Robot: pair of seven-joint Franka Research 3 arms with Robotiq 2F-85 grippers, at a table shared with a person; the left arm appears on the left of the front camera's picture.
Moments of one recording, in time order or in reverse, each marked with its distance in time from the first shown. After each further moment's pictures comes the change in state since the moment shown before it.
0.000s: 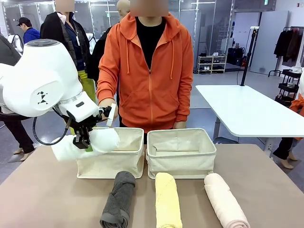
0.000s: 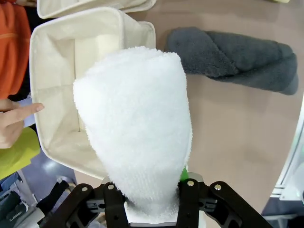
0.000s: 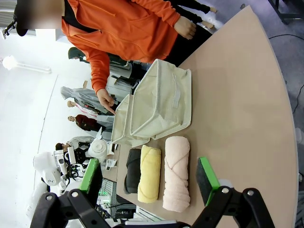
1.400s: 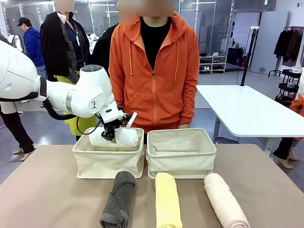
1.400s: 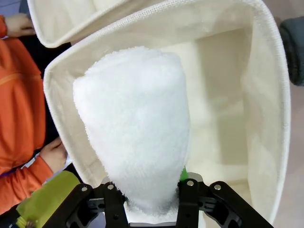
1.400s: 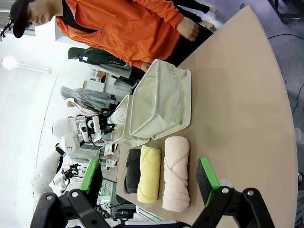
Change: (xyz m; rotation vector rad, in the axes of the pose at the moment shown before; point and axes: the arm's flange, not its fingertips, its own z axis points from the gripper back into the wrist) left arm 0.040 0.148 -0.141 0.013 -0.020 -0.338; right arm 0.000 -0.001 0.000 -0.002 0.000 -0.001
